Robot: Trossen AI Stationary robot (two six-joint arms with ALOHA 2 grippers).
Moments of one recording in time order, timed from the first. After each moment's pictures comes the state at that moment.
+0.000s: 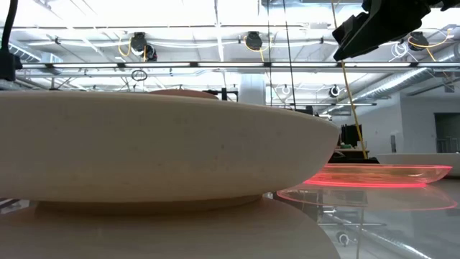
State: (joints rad) left arm -0.92 1.26 0.50 -0.72 -0.37 -0.91; right arm 0.32 1.05 0.70 -0.35 0.18 0.11
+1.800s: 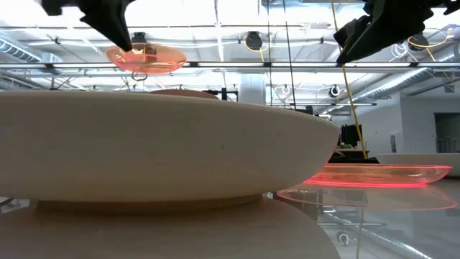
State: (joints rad) left arm -0.27 1.26 1.20 -1.16 -0.60 0.08; right arm 0.32 1.05 0.70 -0.38 0.18 0.11
